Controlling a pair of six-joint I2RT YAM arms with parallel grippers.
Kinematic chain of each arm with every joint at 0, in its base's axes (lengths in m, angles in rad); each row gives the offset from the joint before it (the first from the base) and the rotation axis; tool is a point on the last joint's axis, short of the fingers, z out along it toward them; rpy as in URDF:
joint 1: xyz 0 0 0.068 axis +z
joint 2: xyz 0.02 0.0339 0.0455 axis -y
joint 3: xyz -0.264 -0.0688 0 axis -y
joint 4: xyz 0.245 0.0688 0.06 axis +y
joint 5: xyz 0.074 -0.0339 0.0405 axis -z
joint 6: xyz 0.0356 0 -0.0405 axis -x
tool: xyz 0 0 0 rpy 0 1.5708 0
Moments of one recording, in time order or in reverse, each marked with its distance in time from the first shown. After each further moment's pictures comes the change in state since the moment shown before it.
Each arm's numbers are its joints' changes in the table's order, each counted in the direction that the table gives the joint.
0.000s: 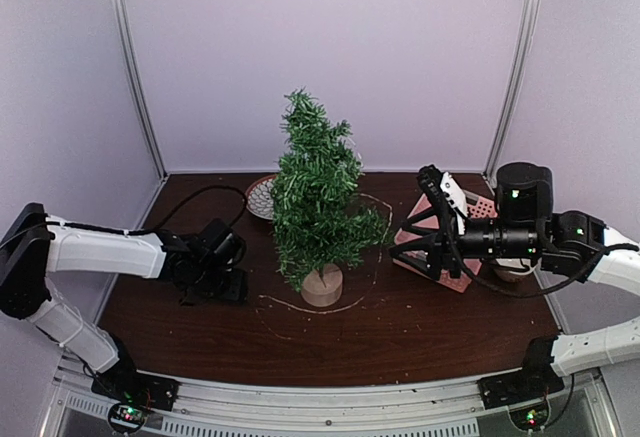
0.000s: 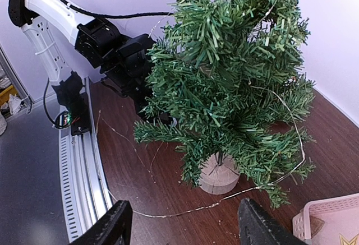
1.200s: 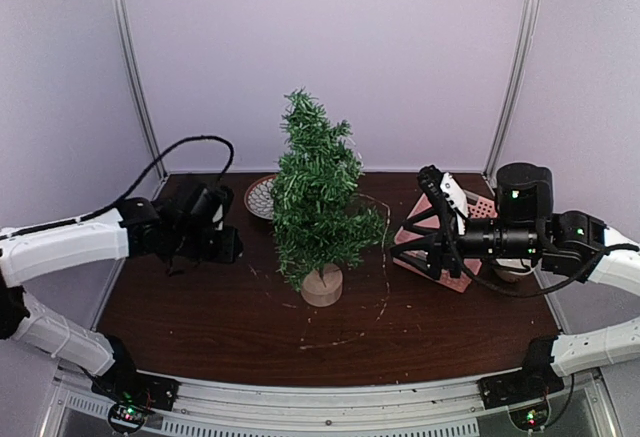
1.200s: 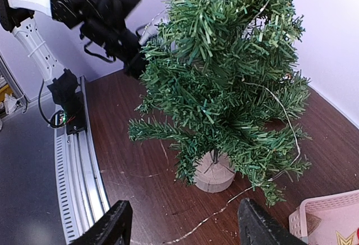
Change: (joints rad) left arm -0.002 0.154 0.174 0.109 -0.031 -0.071; right arm 0.000 0.002 -0.001 0.008 0.021 0.006
